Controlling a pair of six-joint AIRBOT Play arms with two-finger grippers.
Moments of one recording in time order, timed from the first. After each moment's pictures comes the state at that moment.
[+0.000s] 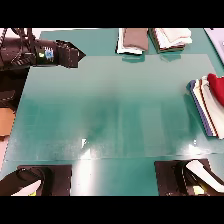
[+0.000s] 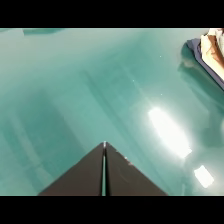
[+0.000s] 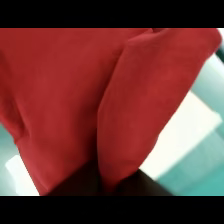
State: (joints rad) left arm -0.46 -1.07 1.51 1.20 -0.96 -1.51; right arm -1.06 -0.99 1.19 -1.39 1.30 1.31
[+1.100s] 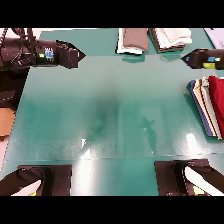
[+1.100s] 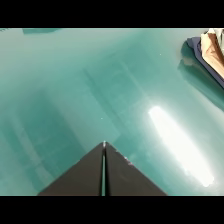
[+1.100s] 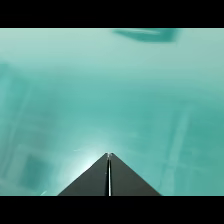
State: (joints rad) left arm -0.46 -1.07 1.51 1.20 -0.96 -1.51; right arm -0.09 -1.00 1.28 -1.06 1.04 1.30
